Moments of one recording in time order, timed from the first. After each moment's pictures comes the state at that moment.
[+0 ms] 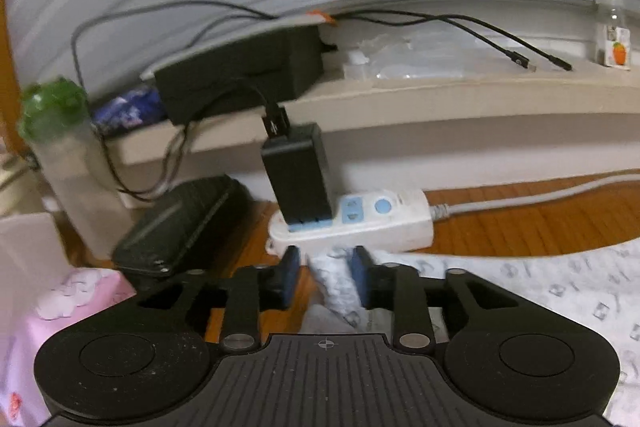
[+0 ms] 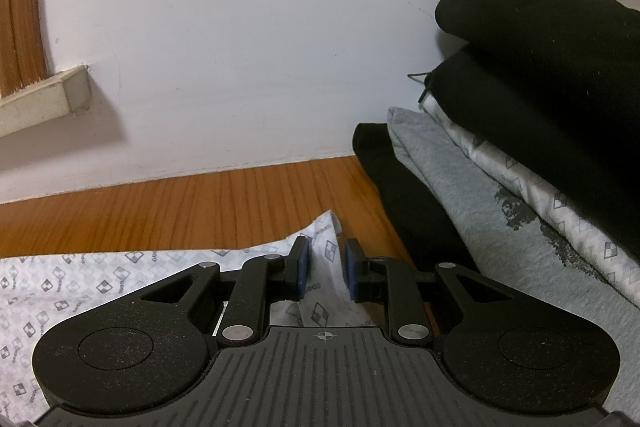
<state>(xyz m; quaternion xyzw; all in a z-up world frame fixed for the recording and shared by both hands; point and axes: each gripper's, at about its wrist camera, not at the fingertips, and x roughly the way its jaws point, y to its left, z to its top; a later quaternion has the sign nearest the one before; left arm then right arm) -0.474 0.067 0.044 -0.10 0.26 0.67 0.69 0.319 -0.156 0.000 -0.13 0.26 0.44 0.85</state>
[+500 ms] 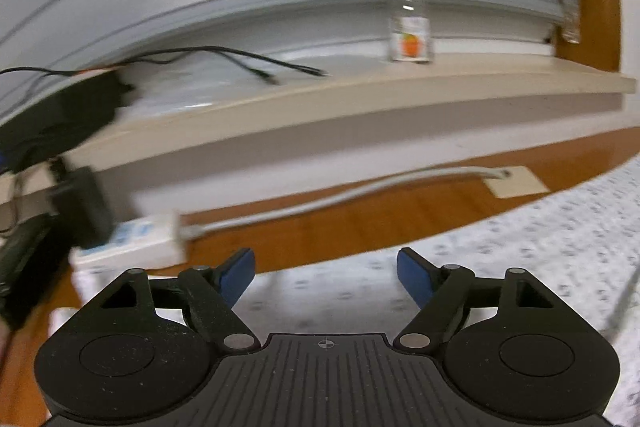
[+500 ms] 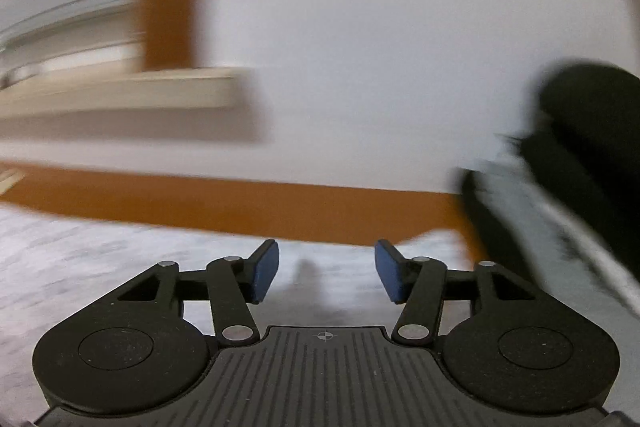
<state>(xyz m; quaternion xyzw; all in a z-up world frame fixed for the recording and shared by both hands) -0.354 0.027 0.036 -0.09 0.27 0.51 0.81 0.216 -0.162 0.023 -0.18 0.19 0.55 0.79</state>
